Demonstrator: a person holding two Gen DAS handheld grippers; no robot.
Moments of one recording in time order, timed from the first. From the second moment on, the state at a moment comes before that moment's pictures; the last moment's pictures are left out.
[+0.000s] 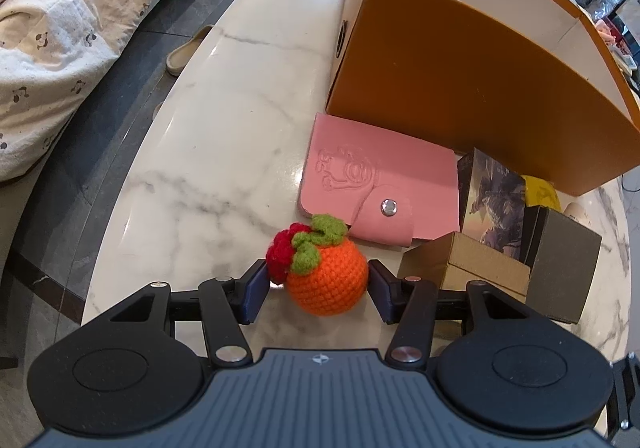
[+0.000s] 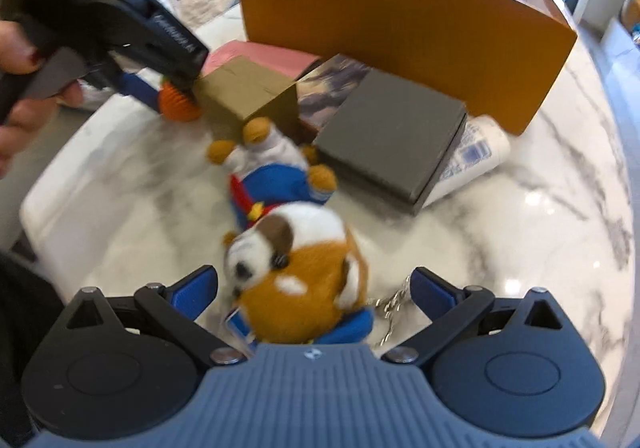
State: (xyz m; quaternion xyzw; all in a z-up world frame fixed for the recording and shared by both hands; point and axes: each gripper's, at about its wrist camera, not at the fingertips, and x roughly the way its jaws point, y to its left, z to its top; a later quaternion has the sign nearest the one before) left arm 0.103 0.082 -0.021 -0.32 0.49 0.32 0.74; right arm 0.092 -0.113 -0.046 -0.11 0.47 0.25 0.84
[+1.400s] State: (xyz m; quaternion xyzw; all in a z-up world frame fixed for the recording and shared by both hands) left arm 0.091 0.085 -0.012 -0.29 0.49 0.30 0.76; right arm 0.090 -0.097 -0.056 -0.12 0.44 0.25 0.85
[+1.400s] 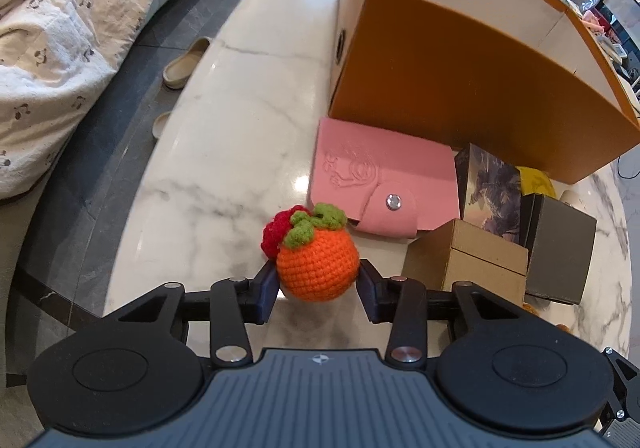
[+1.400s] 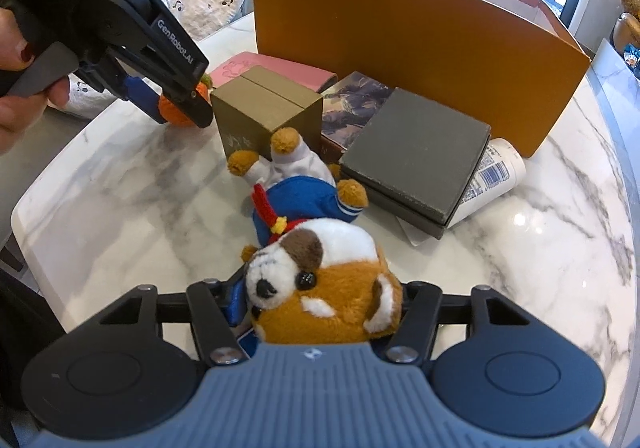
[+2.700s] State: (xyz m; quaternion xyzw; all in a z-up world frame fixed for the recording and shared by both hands) left arm 0.225 0.119 0.101 -0.20 0.34 0.27 0.88; right arm 0.232 -0.157 0.128 0.07 0.24 0.16 0.95
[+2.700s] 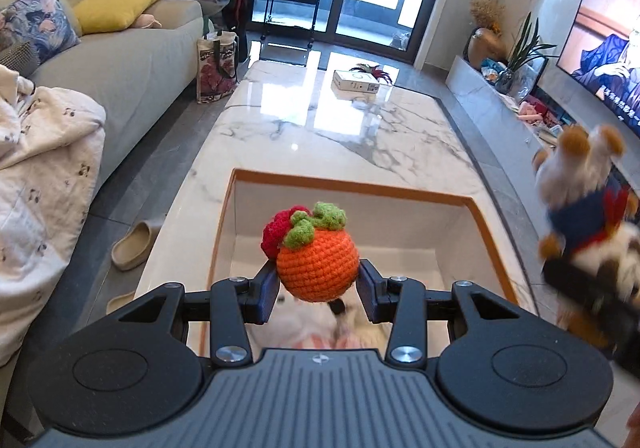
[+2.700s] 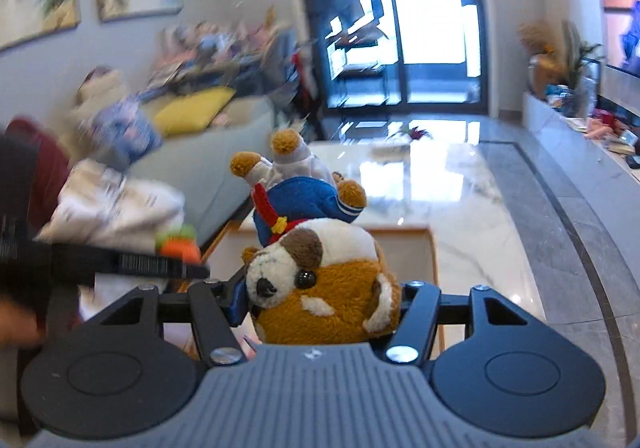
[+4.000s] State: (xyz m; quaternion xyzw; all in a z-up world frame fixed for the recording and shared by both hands) left arm 0.310 0.165 0.001 -0.22 0.50 0.31 0.78; right arm 0.368 -0.133 0.011 0.08 0.43 0.10 0.89
